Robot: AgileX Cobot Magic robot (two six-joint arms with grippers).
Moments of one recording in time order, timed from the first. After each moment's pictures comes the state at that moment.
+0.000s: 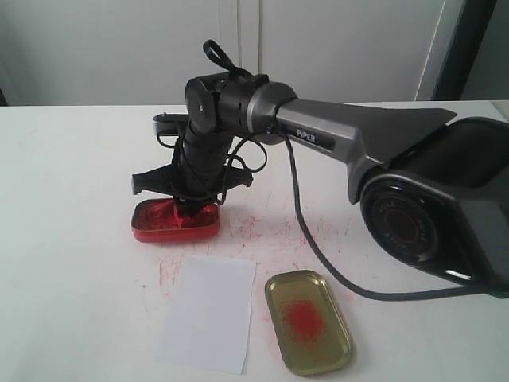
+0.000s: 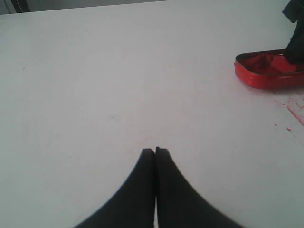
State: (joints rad) left arm -0.02 0.00 0.02 -0.10 0.40 0.13; right arm 0.70 2.40 -2.08 0.16 0.95 0.30
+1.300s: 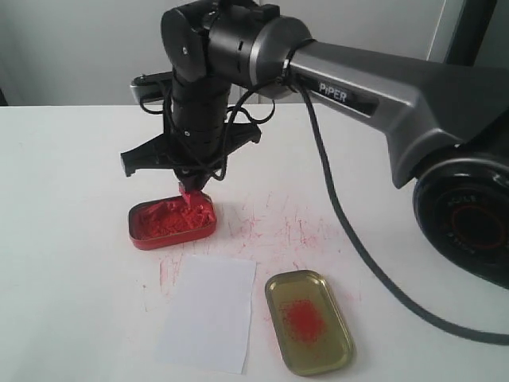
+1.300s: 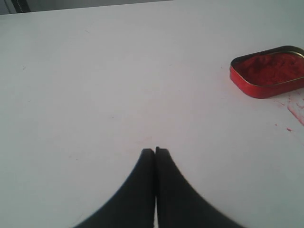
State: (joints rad) left arm -0.02 0.00 0.02 -0.10 0.40 0.13; right arm 0.77 2.22 -2.08 -0.02 1.18 0.28
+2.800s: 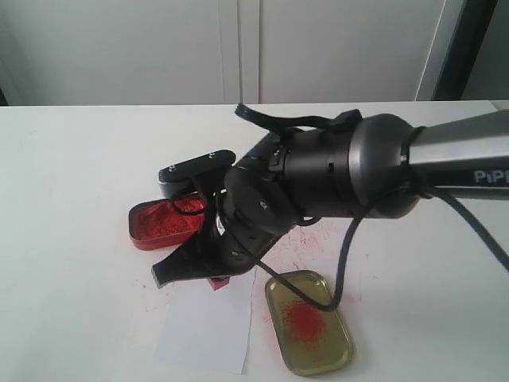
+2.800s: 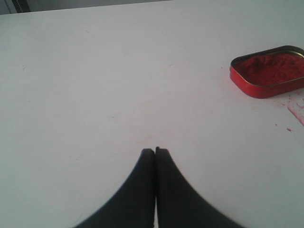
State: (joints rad) left arm -0.02 0.00 0.02 -0.10 0.40 0.13; right arm 0.88 1.83 -1.17 -0.12 0.52 0.41
